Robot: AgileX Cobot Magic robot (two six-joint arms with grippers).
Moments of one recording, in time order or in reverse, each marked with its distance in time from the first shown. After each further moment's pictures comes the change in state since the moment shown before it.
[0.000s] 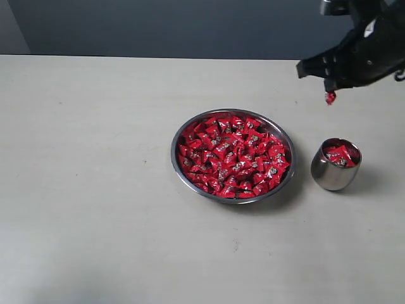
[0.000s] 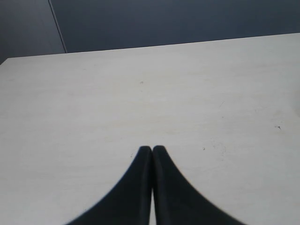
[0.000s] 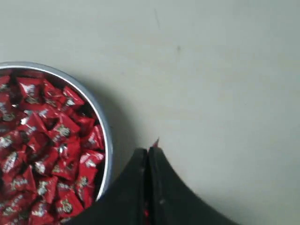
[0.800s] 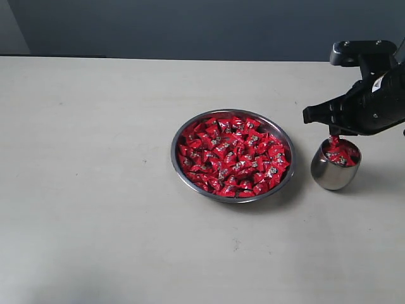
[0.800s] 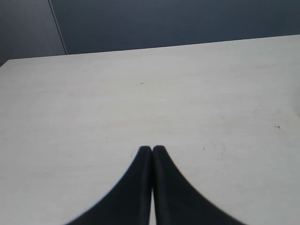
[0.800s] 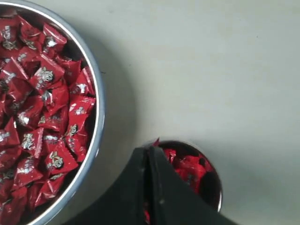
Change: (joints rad) left arm 0.000 0.000 0.000 0.000 0.000 0.000; right arm -0.021 -0.064 0.282 0.026 -0.163 0.028
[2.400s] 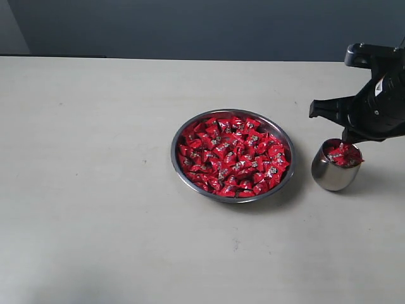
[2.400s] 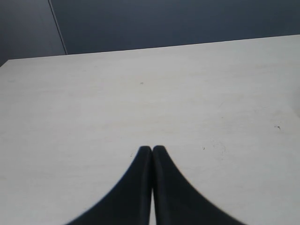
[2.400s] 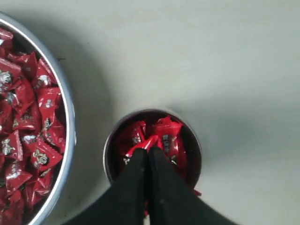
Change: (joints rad) left arm 0.000 0.000 0.000 0.000 0.000 0.000; right arm 0.020 0.003 -0.039 -0.158 0.164 0.389
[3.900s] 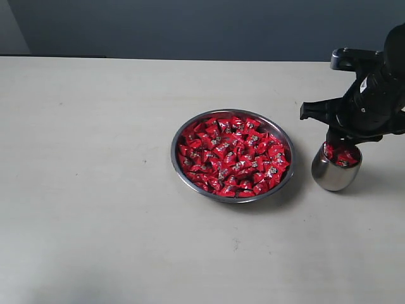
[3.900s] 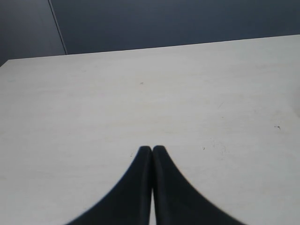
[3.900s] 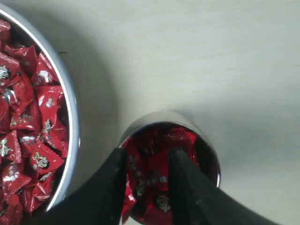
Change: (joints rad) left arm 0.000 0.000 0.000 0.000 0.000 0.000; right arm 0.000 0.098 -0.076 0.052 0.042 -0.074
